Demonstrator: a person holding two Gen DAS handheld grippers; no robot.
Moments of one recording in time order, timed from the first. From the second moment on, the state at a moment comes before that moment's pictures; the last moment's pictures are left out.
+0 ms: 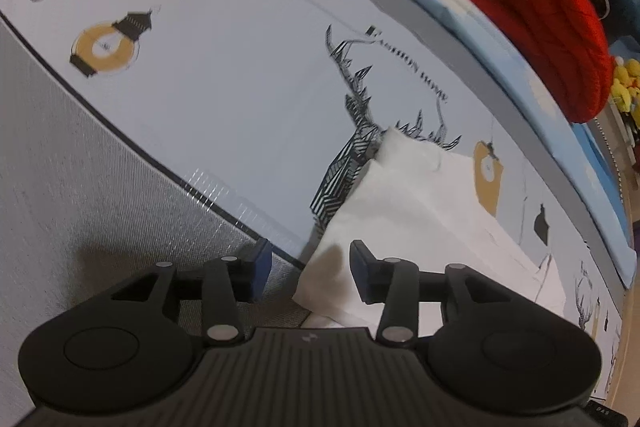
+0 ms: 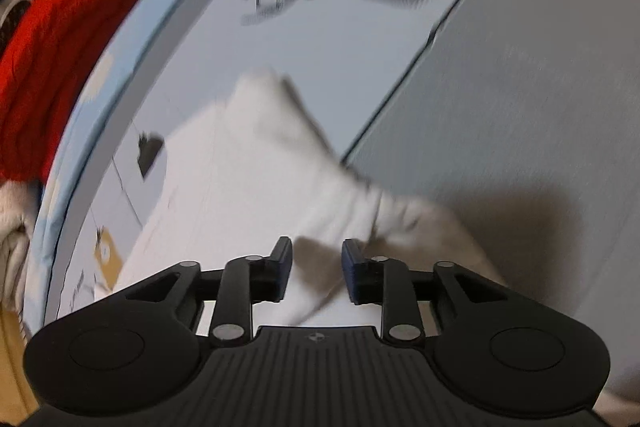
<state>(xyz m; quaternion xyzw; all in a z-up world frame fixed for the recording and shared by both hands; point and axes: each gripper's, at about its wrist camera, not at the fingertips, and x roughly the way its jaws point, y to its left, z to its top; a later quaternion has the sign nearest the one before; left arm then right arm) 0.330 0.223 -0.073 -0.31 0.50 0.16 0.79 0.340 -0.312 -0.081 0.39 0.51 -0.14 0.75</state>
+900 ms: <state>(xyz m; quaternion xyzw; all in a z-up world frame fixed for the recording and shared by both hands) 0.327 0.192 -0.045 -0.23 0.48 0.13 0.84 0.329 -0.318 -0.050 0.35 0.47 -0.19 0.79</state>
